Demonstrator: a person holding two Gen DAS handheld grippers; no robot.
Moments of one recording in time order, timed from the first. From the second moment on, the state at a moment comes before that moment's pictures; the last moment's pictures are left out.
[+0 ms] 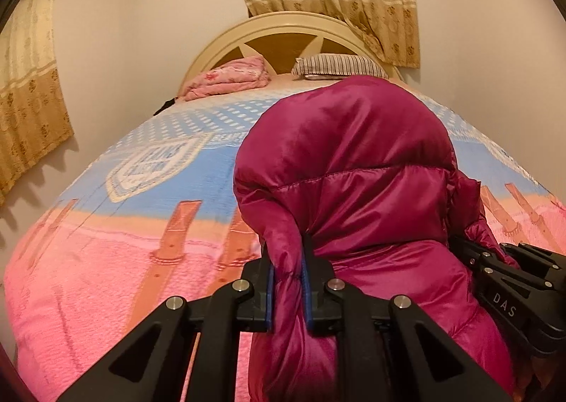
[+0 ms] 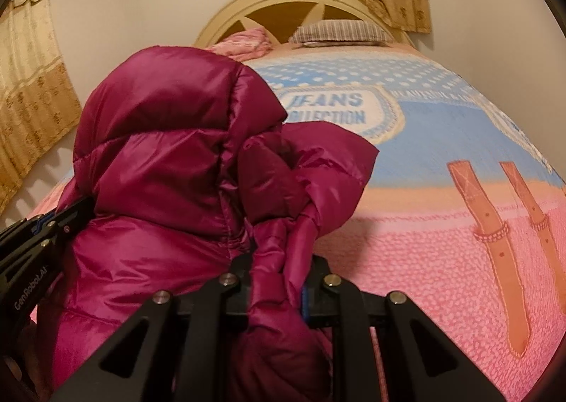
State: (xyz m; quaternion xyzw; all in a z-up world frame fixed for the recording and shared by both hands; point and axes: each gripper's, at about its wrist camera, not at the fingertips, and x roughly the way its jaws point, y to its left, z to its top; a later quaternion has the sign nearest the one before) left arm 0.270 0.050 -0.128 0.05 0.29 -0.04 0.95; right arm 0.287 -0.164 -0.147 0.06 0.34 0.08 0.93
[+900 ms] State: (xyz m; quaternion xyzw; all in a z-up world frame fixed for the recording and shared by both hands) left arm 0.241 0.161 -0.114 -0.01 0.29 0.02 0.96; right arm 0.289 -0.079 -0.130 0.02 0.33 0.16 0.93
